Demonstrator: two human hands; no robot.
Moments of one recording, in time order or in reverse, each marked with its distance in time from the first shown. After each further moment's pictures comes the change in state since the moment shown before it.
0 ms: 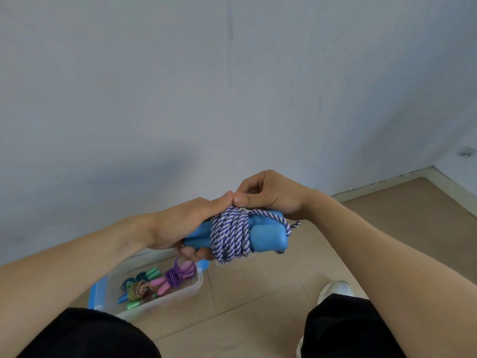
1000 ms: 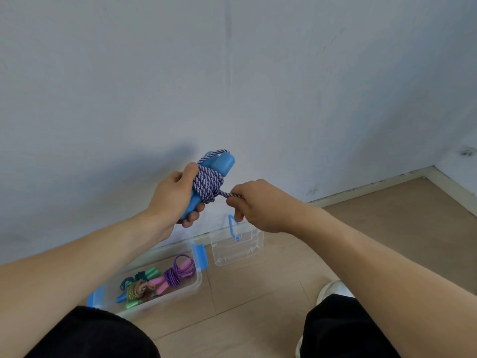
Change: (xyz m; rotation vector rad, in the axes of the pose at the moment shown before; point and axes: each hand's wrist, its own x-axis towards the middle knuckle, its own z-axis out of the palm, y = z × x) left_hand 0.030 -0.016 -0.021 -0.287 0.934 0.082; right_hand 0.013 -0.003 0.032 -0.947 0.191 0.062
